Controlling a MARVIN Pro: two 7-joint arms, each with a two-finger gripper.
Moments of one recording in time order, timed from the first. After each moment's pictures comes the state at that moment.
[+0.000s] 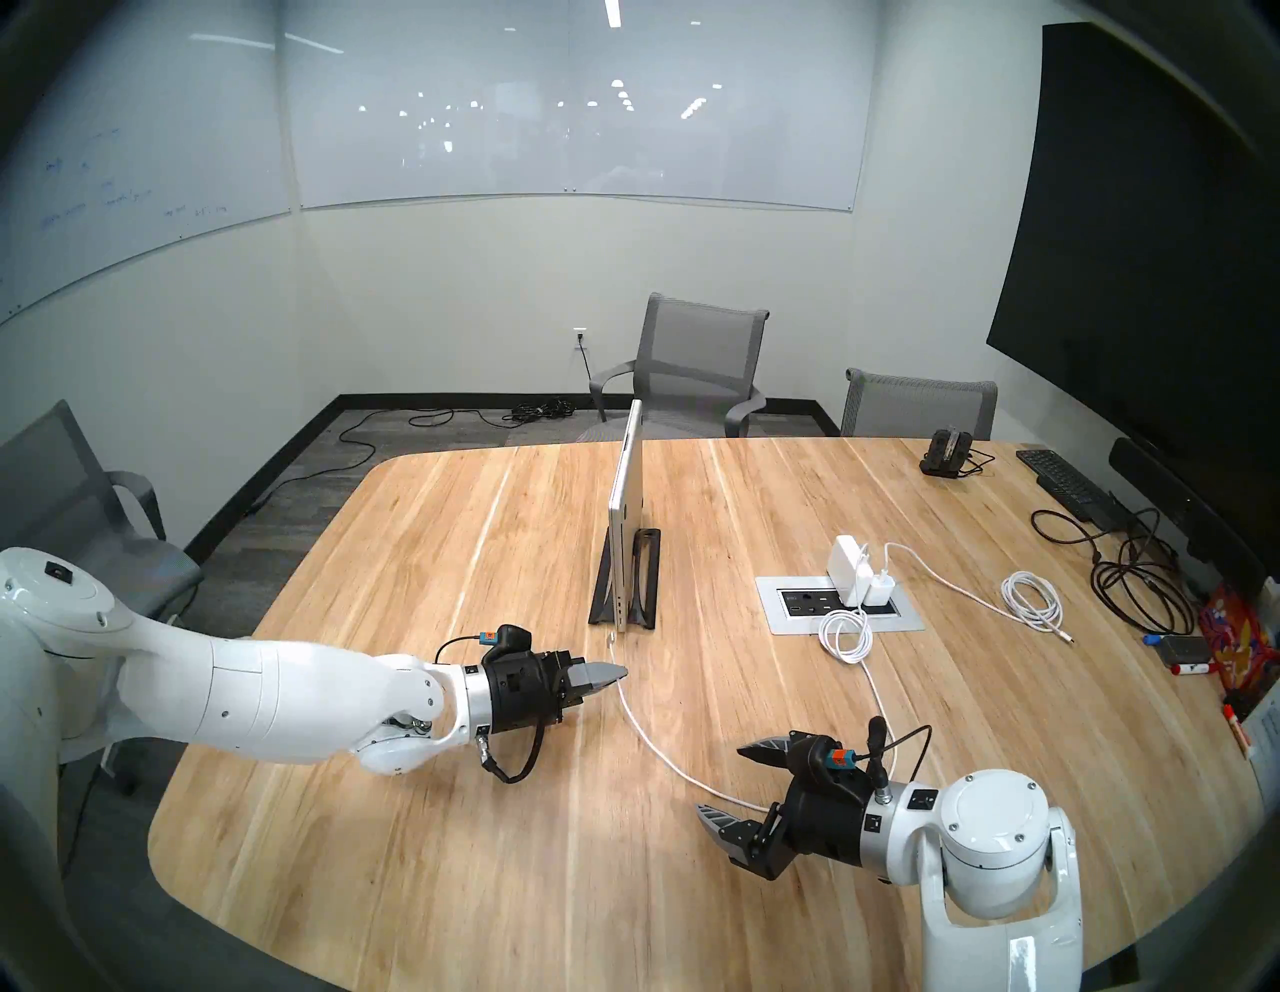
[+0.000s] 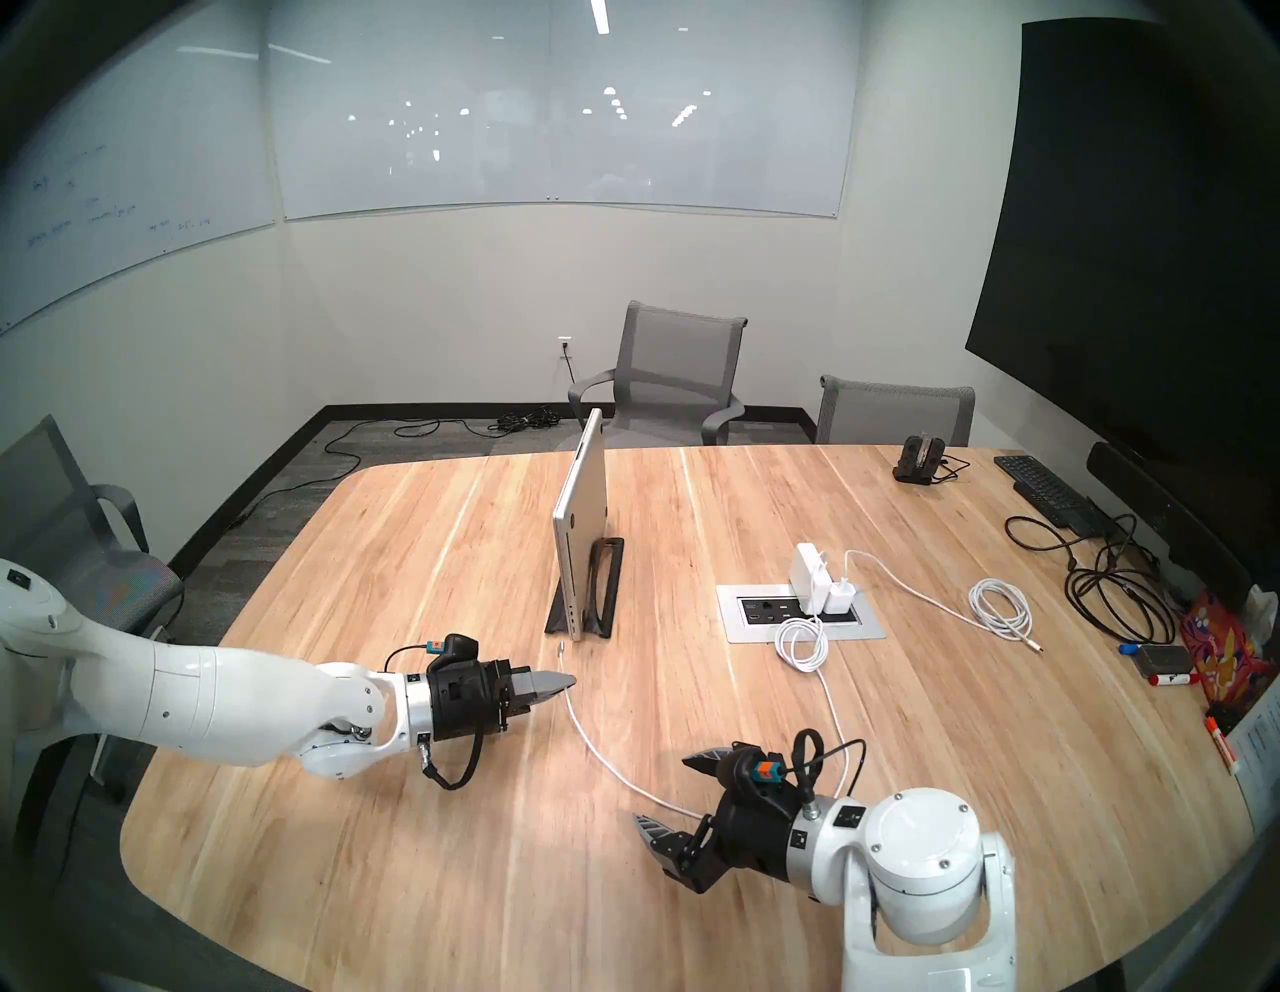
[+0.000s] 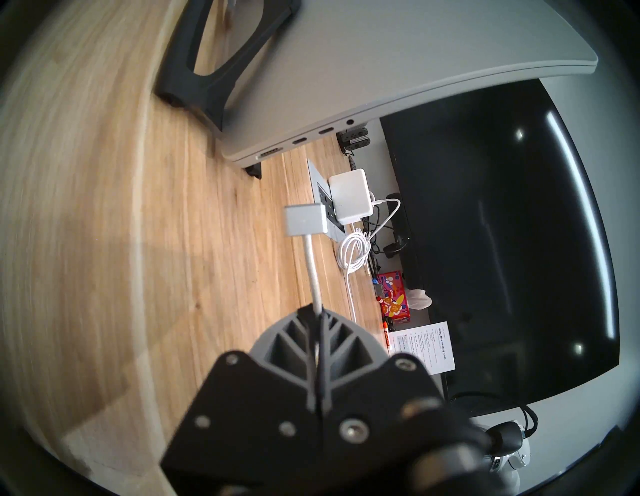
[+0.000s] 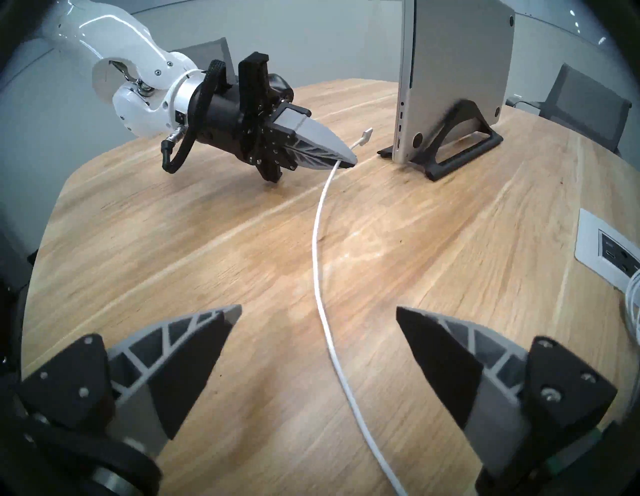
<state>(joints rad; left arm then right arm) 0.38 -0.74 0.57 -1.43 -2.43 0.03 -0.68 -2.05 -1.66 1.71 -2.14 -0.52 0.35 1.17</state>
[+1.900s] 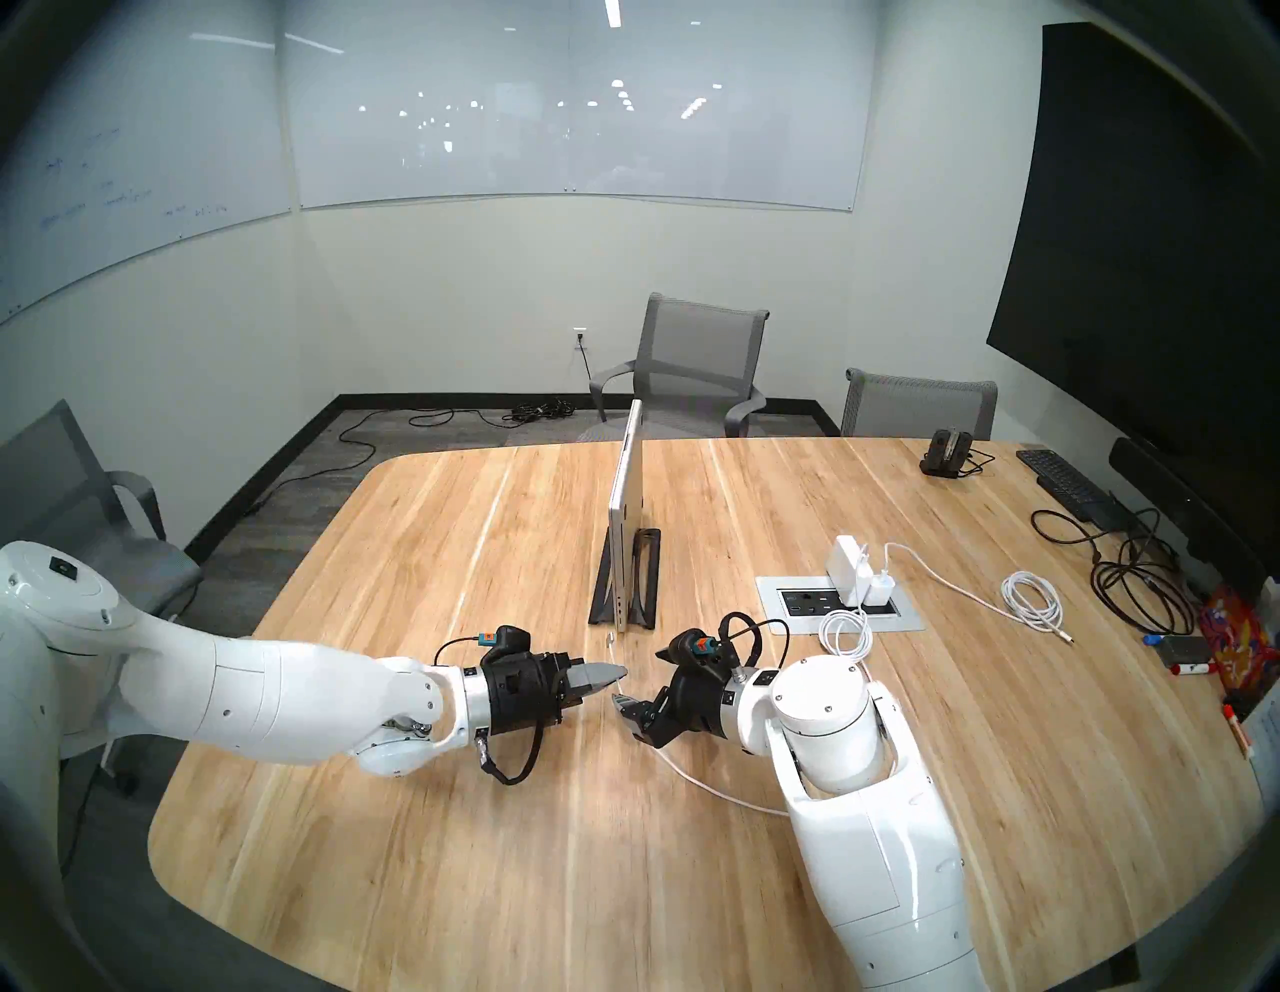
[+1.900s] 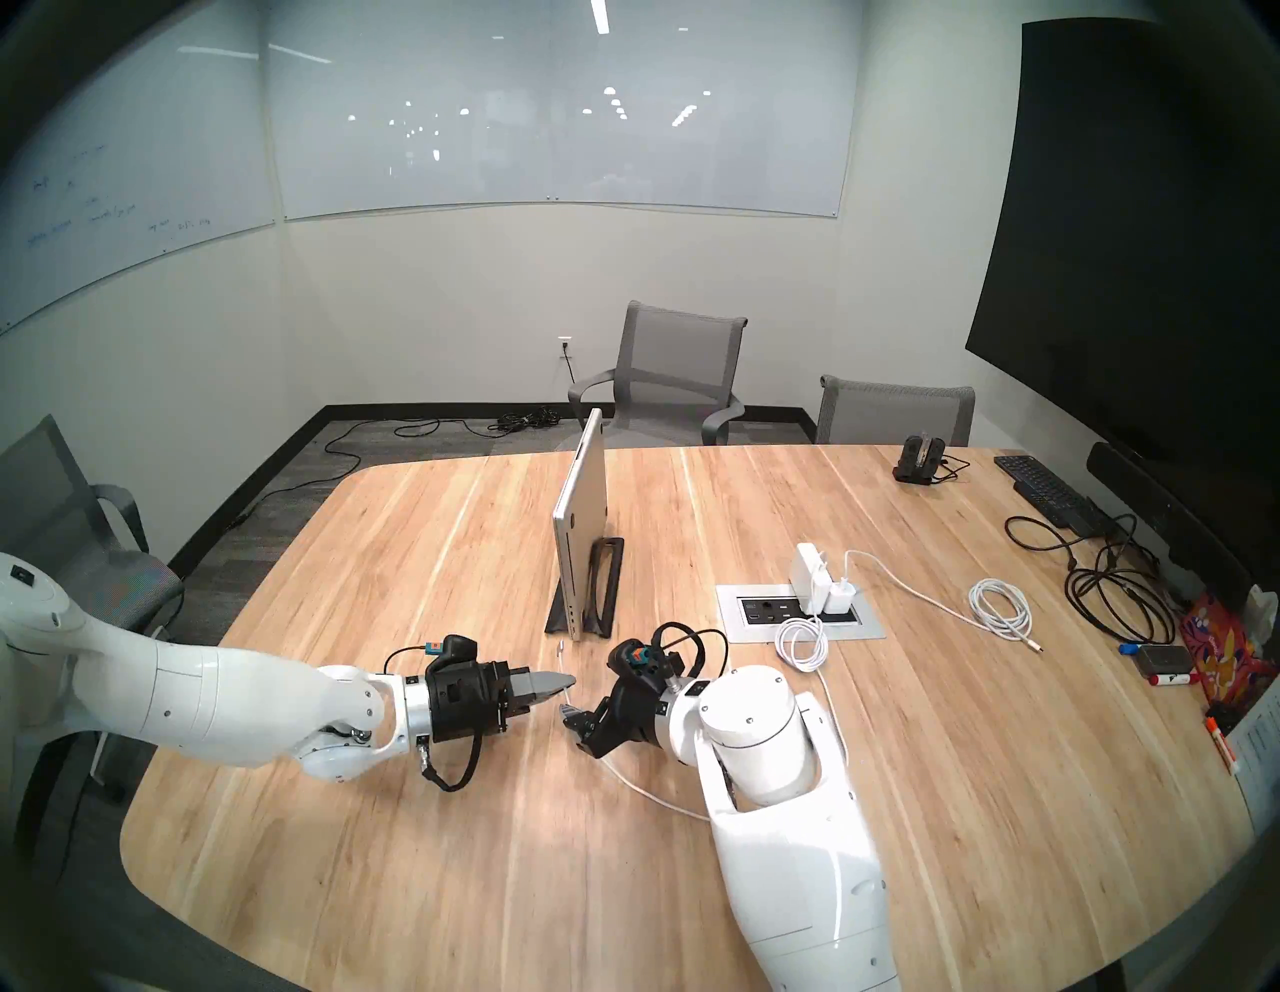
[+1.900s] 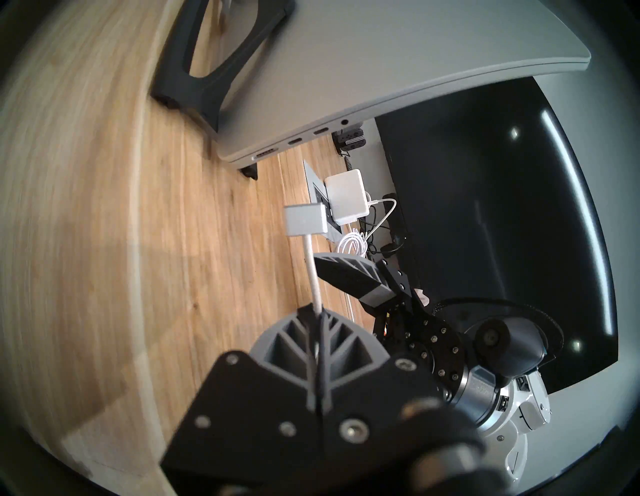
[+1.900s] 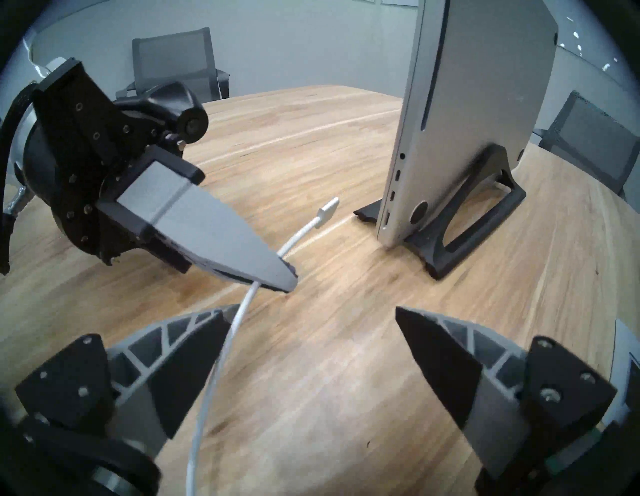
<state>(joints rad) 0.36 -0.75 0.61 -1.43 -2.45 0.01 -0.71 -1.63 -1.58 1.41 -1.77 -0.48 0.50 0.82</state>
